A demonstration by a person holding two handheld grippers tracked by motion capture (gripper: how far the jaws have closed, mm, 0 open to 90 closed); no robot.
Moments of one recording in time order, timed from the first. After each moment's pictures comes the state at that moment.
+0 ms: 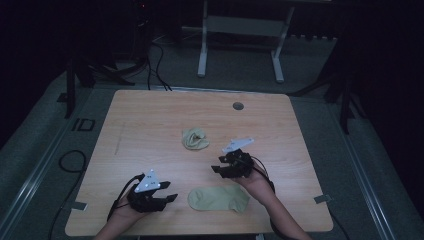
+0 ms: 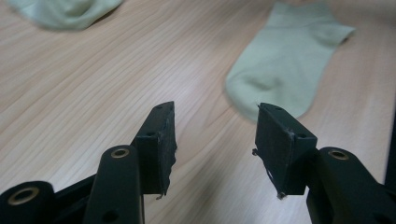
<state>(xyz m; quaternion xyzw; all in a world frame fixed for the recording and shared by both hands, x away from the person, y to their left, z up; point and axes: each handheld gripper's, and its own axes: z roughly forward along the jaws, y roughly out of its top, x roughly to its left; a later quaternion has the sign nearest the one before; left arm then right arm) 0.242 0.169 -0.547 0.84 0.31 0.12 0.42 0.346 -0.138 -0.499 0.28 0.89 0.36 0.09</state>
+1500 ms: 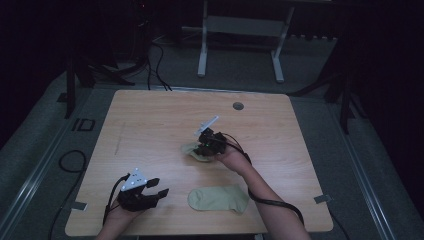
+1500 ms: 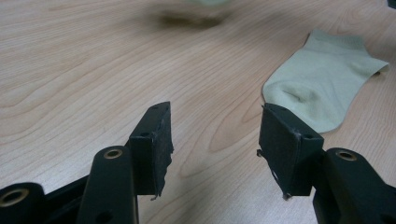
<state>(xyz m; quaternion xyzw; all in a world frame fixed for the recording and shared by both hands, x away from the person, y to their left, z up) 0.239 0.189 -0.554 0.79 0.39 0.13 0.45 0.418 -0.064 -0.505 0.21 0.93 0.29 0.05</state>
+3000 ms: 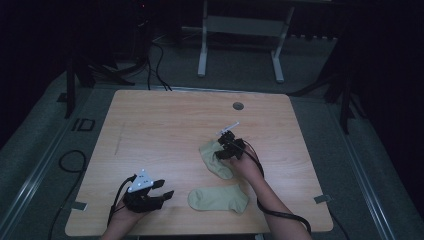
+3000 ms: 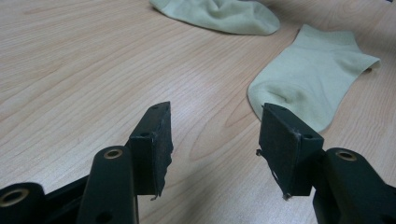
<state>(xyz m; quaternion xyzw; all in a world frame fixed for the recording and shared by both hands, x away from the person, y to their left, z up) 0.238 0.175 -0.553 0.80 0.37 0.13 0.45 0.425 -0.120 -0.535 0.38 0.89 0.23 0.12</state>
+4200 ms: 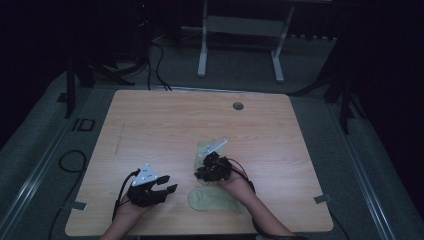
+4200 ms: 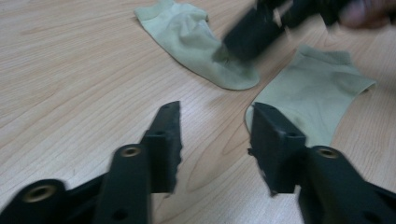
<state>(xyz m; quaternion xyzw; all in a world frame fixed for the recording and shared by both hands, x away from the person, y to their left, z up) 0.251 0.164 -0.543 0.80 0.37 0.12 0.46 0.347 -0.082 -0.522 0.25 0.91 0.32 0.02</state>
